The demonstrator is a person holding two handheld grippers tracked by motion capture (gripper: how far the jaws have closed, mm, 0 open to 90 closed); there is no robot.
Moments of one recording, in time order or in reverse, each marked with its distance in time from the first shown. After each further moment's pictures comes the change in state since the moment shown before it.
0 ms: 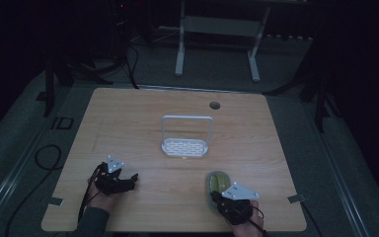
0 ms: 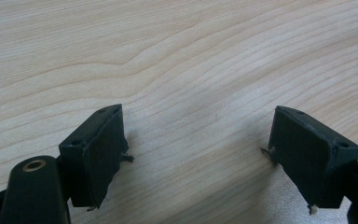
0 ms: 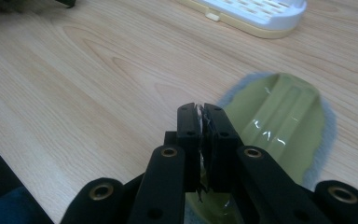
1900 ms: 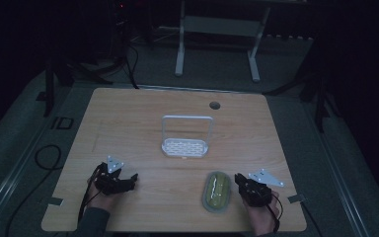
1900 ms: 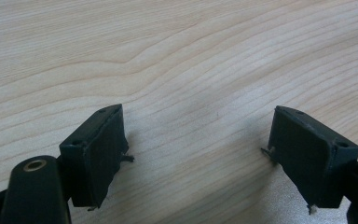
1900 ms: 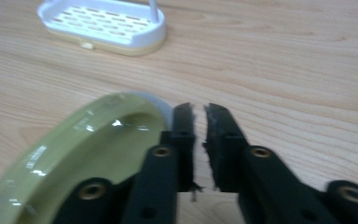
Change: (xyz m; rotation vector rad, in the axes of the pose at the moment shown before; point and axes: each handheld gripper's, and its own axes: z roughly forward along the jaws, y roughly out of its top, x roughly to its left) left arm 0.000 0.000 0.000 0.000 0.005 -0.006; right arm -0.069 -0.007 -0.002 -0.090 -0.215 0.206
